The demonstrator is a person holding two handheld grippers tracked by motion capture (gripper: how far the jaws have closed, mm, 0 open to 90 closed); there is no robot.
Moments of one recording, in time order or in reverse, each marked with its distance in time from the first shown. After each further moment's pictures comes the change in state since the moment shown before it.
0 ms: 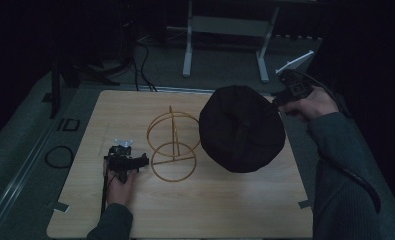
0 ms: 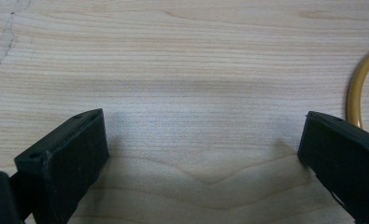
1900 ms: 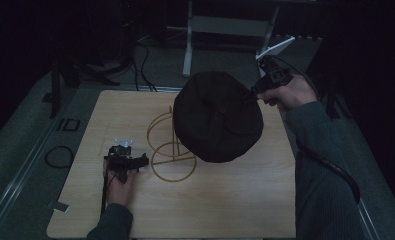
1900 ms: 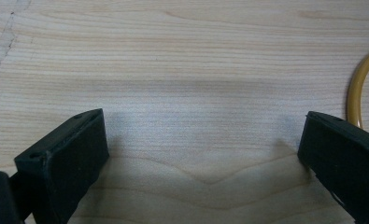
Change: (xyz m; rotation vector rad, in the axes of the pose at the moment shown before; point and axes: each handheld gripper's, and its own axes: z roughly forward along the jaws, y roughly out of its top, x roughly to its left) left arm 0.000 0.000 0.000 0.000 0.000 0.000; right arm 0.053 0.034 -0.002 -0.052 0.073 -0.022
